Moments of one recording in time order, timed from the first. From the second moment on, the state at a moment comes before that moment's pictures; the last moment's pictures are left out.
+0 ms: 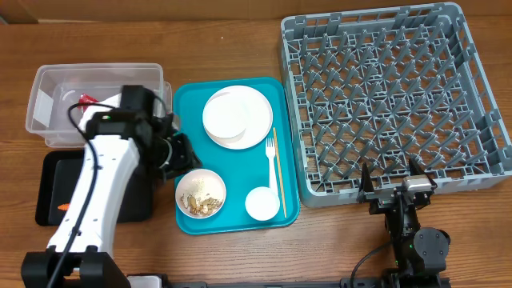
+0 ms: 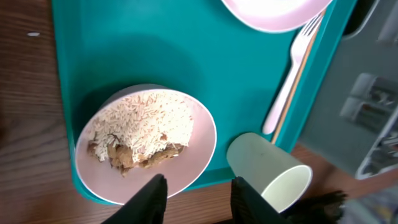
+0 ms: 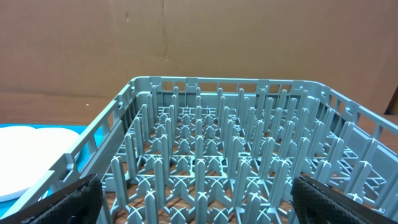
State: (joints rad) left arm -0.04 1.51 1.18 -1.16 0.40 -0.31; right arm 0.04 0.01 0.02 -0.04 -0.04 -0.03
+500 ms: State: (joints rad) left arm -0.37 1.51 1.18 -1.01 0.25 -0.42; right arm 0.04 0.01 0.02 -0.03 -0.04 -0.03
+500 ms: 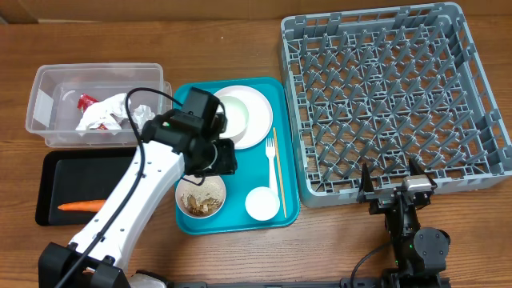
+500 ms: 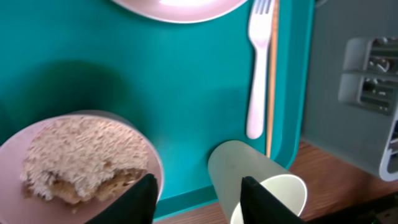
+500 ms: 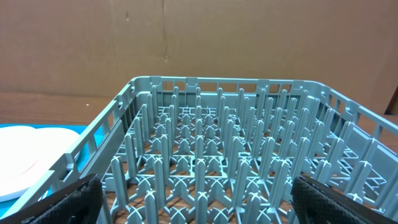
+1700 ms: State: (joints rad) left arm -0.46 1.51 1.18 -1.04 0.07 -0.60; right arm 0.04 0.01 0.02 -0.04 -0.04 -0.03
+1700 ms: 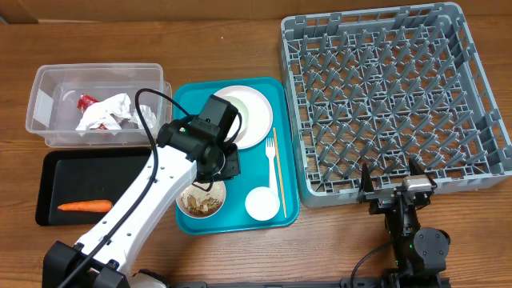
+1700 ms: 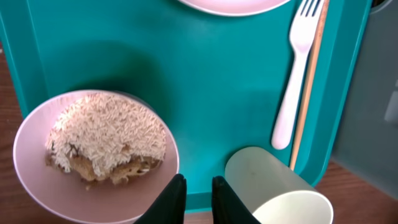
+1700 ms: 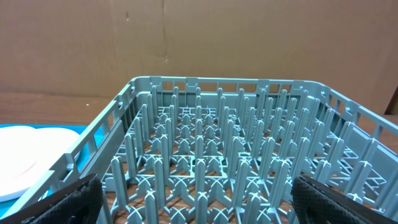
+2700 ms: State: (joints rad) left arm -0.48 1.51 0.90 -0.72 0.03 -0.63; right arm 0.04 0.01 0.02 -0.04 -0.04 -0.03
